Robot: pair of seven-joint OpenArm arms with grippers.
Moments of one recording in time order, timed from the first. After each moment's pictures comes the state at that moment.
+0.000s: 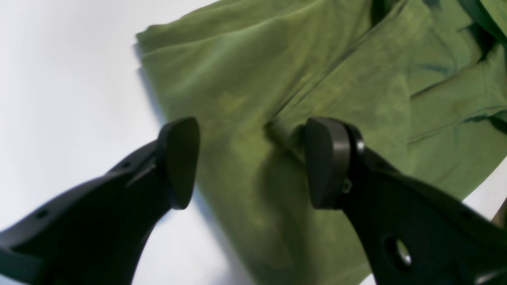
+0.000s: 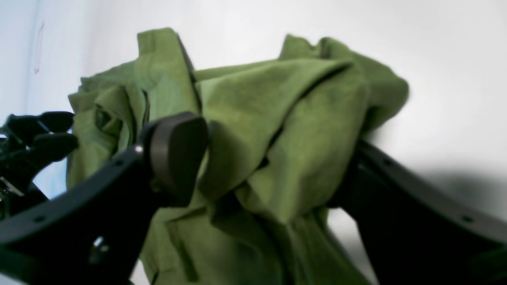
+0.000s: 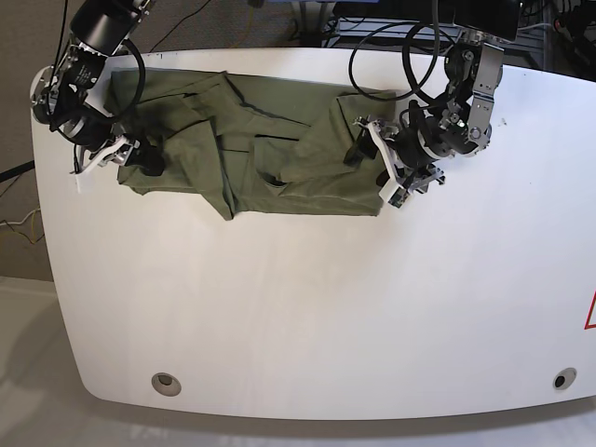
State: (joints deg) left arm 6.4 -14.6 9.6 95.6 -24.7 -23.9 47.5; right arm -1.8 13.9 41.6 71.5 54.3 40.5 -72.4
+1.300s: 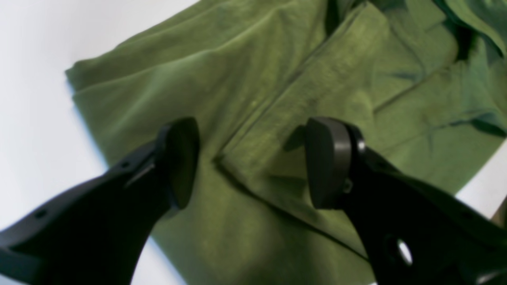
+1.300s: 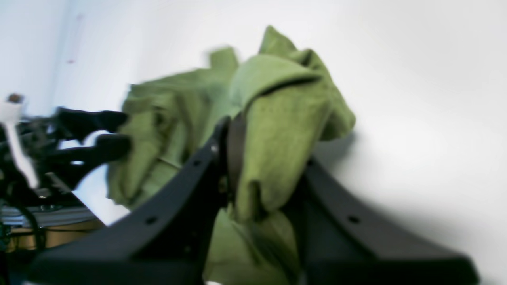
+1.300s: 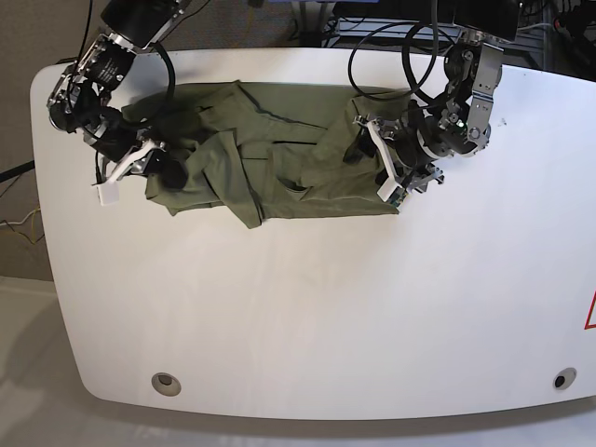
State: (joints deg) left arm 6.5 -14.6 9.9 95.6 -24.6 -23.9 48.0; right arm -2.1 3.1 41.6 90.8 57.7 39.7 -80.0
